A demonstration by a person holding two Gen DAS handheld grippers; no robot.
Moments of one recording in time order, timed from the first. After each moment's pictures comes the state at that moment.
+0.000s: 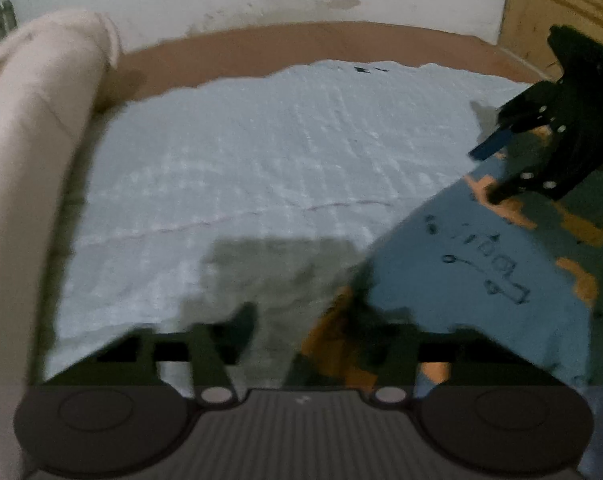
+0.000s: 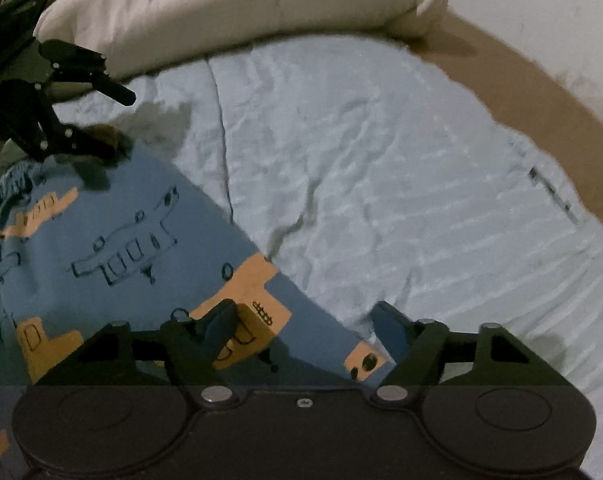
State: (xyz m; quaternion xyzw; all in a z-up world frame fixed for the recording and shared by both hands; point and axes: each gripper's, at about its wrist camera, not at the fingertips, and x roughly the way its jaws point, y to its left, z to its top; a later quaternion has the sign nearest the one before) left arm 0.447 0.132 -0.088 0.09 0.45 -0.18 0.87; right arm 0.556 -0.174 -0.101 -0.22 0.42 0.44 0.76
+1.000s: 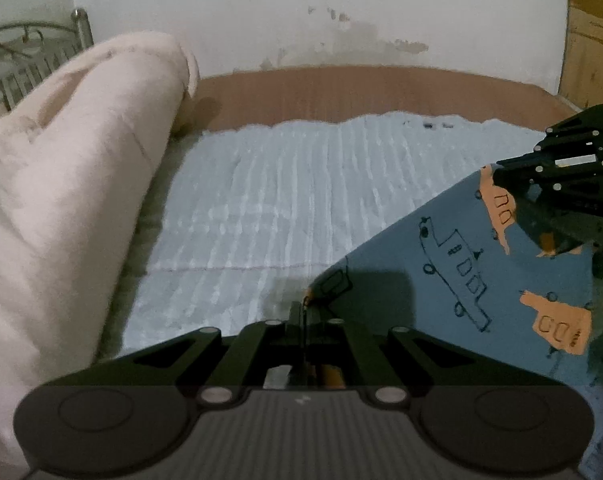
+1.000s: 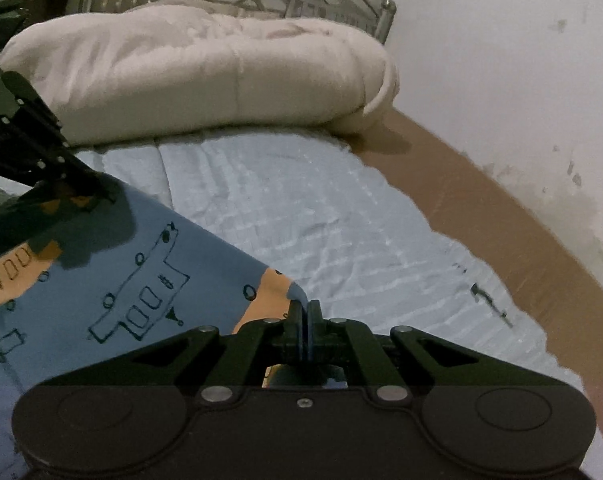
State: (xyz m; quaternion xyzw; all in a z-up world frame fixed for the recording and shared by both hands) left arm 0.434 0.139 -0.052 0.08 0.38 -0.06 0.92; right arm 0.532 -0.121 -0.070 -0.23 0.26 0.36 0.87
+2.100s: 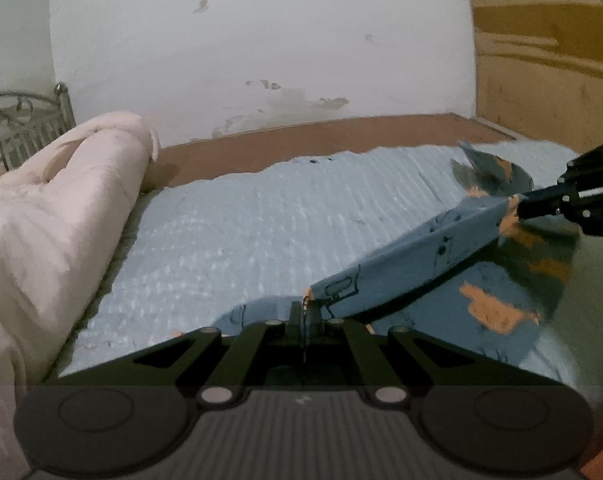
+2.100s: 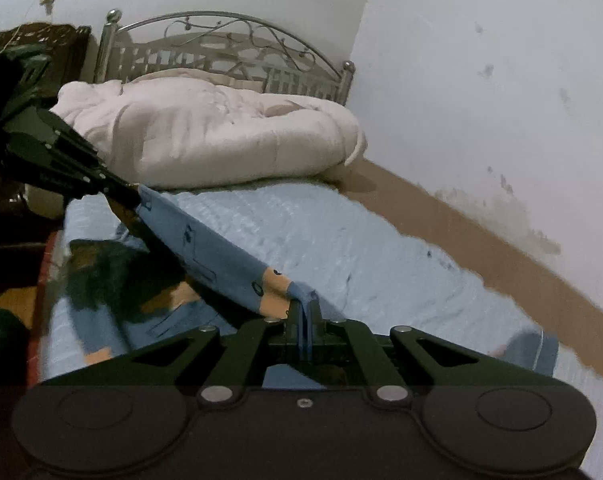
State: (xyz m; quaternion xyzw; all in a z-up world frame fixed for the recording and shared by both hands) left arm 0.199 0.069 -0.023 0.11 0.29 -0.13 0.94; right arm 0.226 -0.232 -0.009 -0.17 0.20 0.31 0.91
